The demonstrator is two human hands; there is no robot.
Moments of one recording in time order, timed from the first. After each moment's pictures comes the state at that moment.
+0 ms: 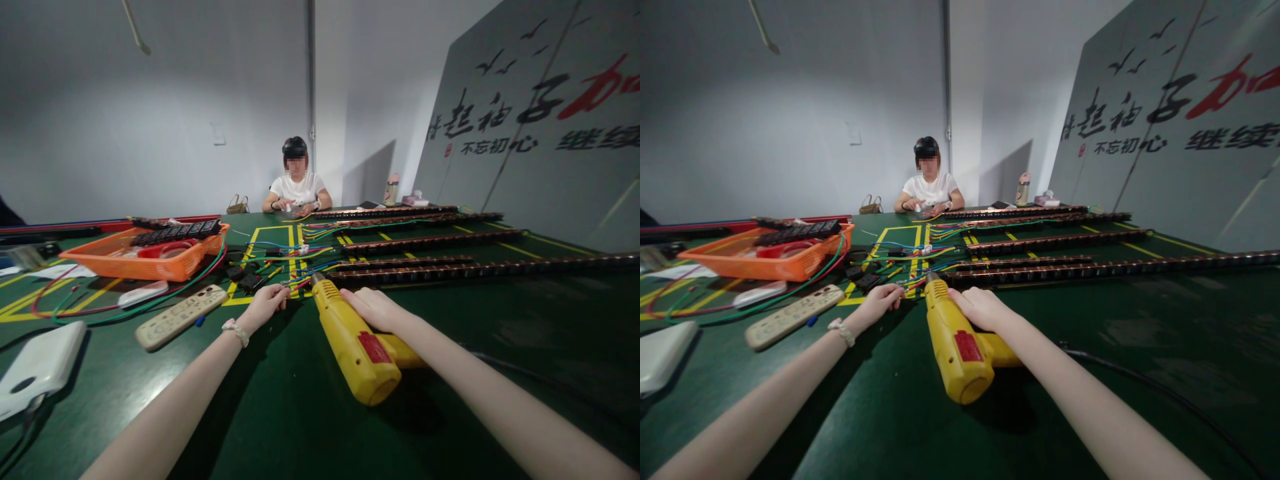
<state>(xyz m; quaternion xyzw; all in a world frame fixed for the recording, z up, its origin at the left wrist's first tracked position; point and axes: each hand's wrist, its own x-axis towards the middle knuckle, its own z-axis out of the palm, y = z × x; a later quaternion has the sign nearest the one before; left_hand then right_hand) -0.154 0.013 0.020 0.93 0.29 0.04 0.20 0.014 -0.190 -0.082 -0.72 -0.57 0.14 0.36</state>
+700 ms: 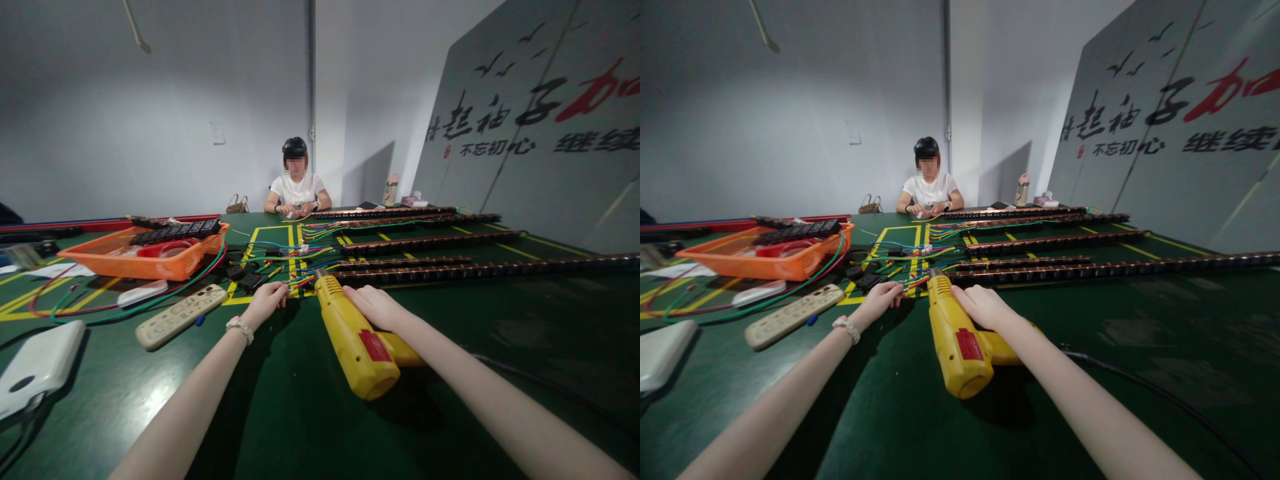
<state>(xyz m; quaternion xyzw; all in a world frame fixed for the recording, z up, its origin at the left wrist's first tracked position) -0.150 0.021 0.015 0.93 0.30 0.07 0.21 0.012 -0.194 -0.076 -0.74 -0.52 0.18 0.39</state>
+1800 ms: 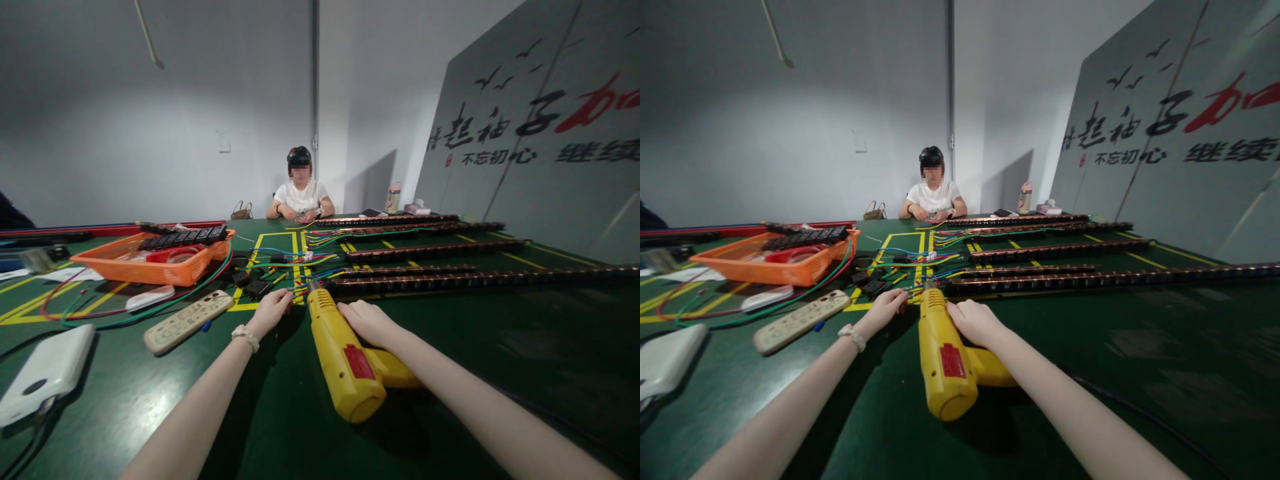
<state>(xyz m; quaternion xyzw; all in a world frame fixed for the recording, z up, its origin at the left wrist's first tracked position) -0.152 0.017 0.015 0.94 0.29 0.08 0.16 -0.008 -0.184 -0.069 -0.72 -0.57 0.15 0.35</state>
